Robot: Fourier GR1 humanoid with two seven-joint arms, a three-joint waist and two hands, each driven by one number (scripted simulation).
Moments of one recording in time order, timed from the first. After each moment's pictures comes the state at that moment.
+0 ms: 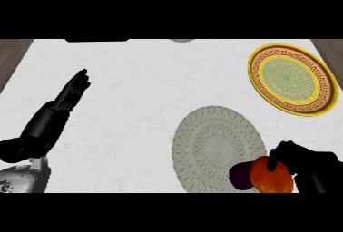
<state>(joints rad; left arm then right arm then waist) -0.15 0.30 -0.02 -1.67 0.01 -0.16 -0.01 0.07 -0.61 0.46 -2.29 0.99 0.06 0.58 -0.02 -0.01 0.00</state>
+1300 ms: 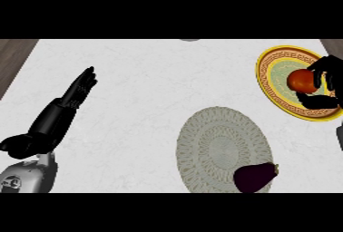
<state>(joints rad) -0.18 0.24 0.00 -1.66 -0.02 -0.21 0.00 -0.42 -0.53 -0.08 -1.24 0.79 -0.19 -0.01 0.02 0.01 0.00</state>
